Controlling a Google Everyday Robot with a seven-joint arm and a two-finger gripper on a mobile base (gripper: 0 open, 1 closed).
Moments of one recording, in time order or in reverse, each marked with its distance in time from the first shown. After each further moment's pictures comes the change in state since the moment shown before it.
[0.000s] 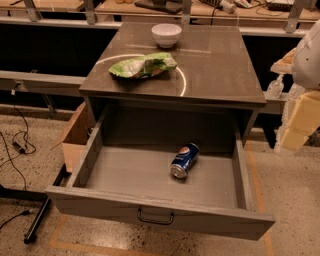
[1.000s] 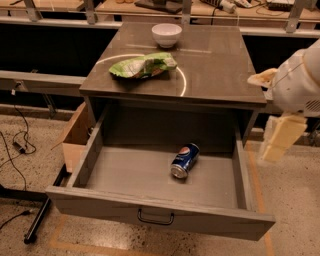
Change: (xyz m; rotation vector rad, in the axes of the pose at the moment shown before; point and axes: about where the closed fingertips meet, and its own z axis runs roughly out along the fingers) arm -0.012 -0.002 0.048 0.037 -0.128 -0.157
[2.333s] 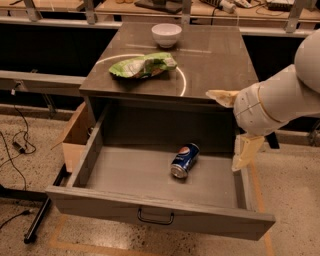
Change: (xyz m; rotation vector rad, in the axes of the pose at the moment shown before) arm -0.031 -0.008 0.085 0.085 -0.139 -0.411
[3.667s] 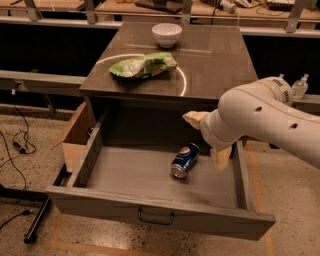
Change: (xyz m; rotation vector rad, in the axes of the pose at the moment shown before) arm 0.041 0.001 0.125 -0.050 0.220 -0.254
